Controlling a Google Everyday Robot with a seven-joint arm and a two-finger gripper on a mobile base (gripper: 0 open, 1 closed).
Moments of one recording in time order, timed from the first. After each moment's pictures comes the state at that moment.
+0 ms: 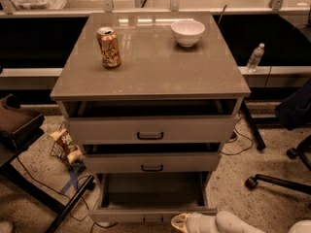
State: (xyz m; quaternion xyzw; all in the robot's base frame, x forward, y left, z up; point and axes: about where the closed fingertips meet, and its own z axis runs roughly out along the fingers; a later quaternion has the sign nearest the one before) arm 0.432 -0.107 0.152 -0.53 0.72 0.25 0.38
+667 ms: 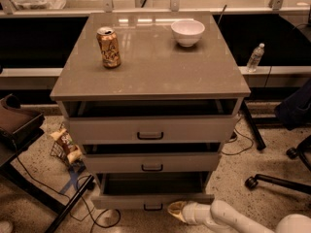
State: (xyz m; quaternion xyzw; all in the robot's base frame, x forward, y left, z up) arm 0.490 -0.090 0.158 -0.52 0.71 0.24 0.41
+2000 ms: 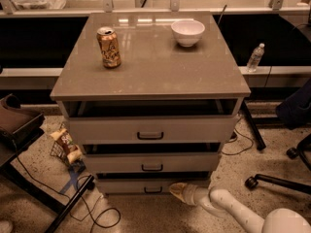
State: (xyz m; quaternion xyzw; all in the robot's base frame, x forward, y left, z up) arm 0.585 -0.103 0.171 -0.50 0.71 0.20 0.46
